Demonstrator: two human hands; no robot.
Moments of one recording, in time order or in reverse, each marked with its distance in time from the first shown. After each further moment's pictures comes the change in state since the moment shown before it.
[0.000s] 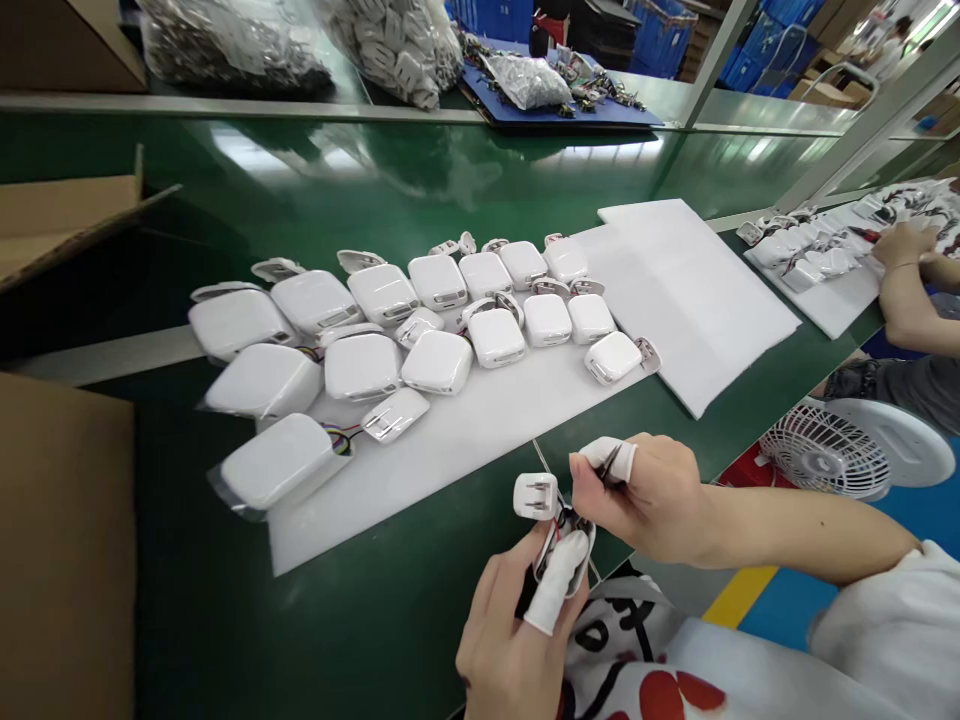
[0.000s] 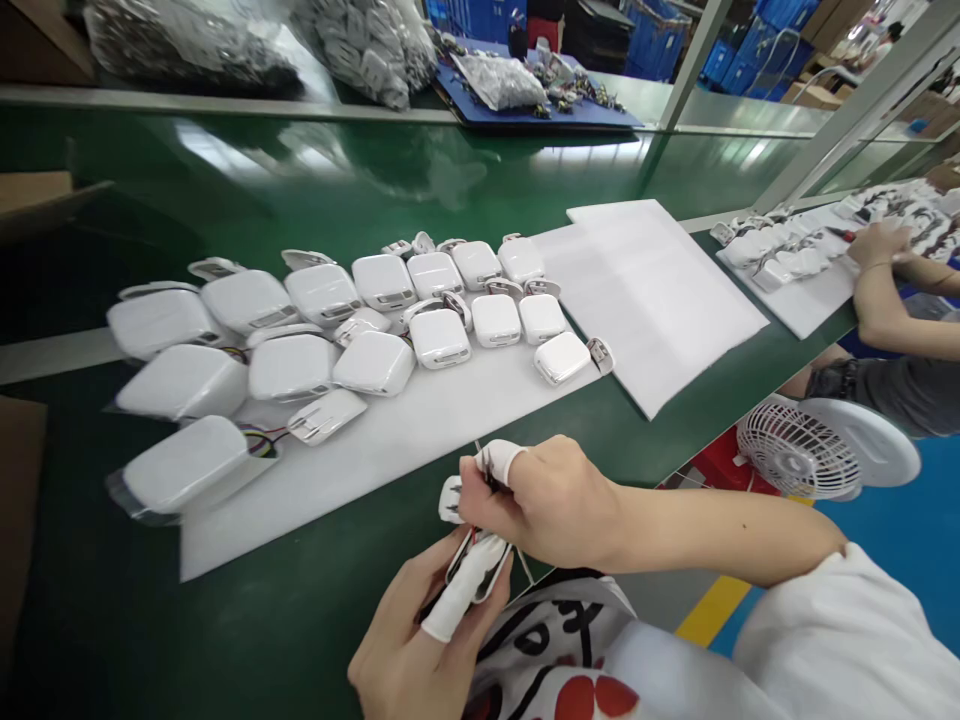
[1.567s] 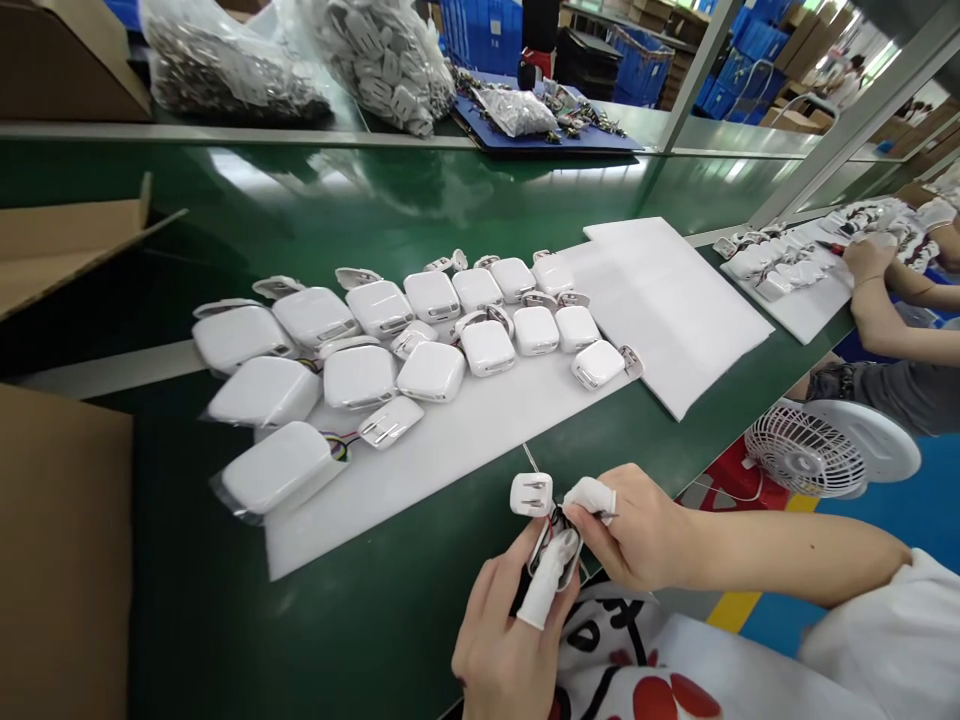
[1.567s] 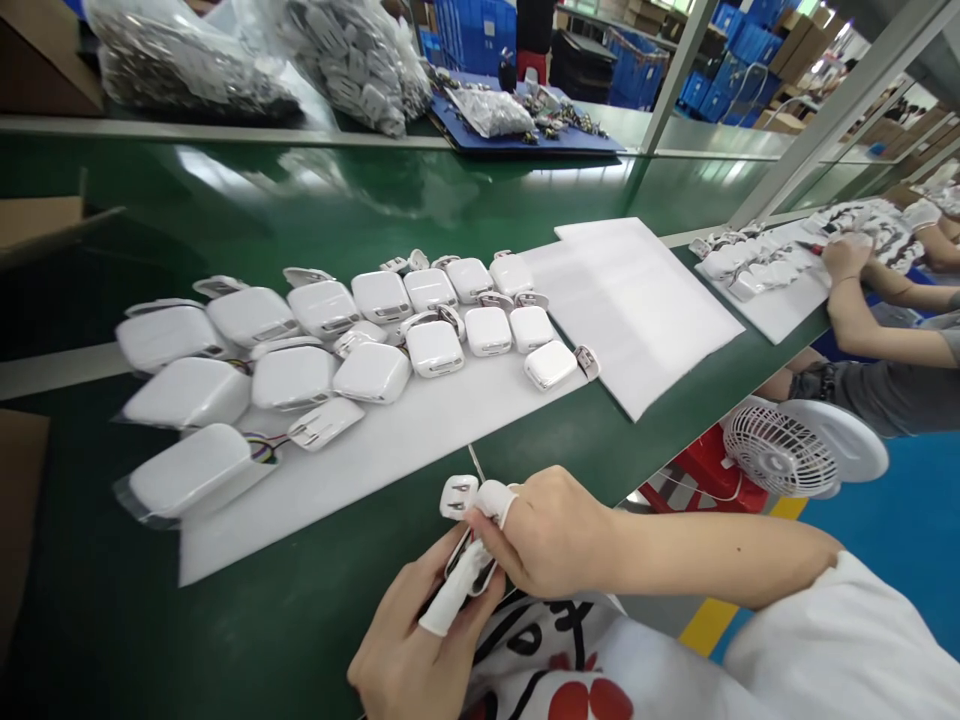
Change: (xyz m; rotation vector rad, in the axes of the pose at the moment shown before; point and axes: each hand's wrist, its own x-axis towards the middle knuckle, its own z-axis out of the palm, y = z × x) left_hand -0.001 0.000 0.004 -0.004 0.060 0.041; right_hand -0.037 0.004 0.003 -0.015 -0.264 -0.134
